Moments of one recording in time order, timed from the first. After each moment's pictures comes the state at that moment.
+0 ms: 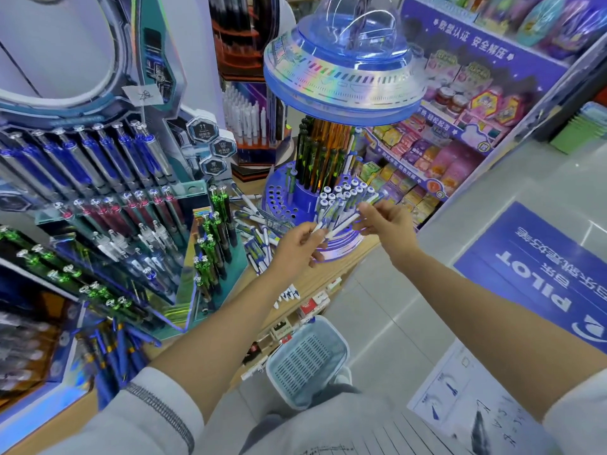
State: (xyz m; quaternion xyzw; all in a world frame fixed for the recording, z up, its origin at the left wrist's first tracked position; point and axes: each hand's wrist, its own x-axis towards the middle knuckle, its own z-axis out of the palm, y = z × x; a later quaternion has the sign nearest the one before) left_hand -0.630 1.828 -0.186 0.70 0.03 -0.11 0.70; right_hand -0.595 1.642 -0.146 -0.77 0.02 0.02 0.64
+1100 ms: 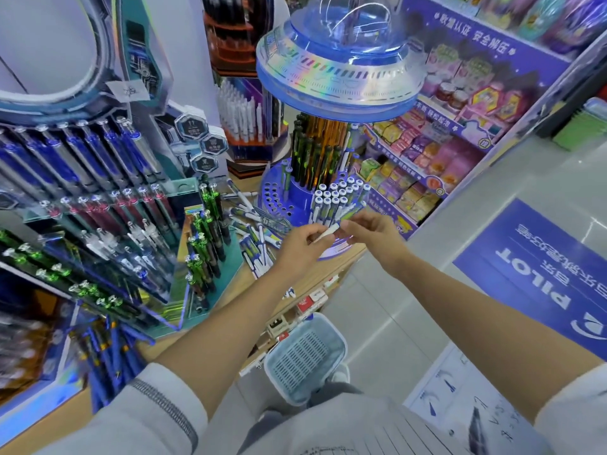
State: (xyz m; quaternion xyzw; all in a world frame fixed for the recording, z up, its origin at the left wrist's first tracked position) left_hand -0.625 1.811 -0.191 0.78 -0.01 -0.07 0.63; right_hand -0.604 1.644 -0.149 -0.78 -0.01 0.12 0.61
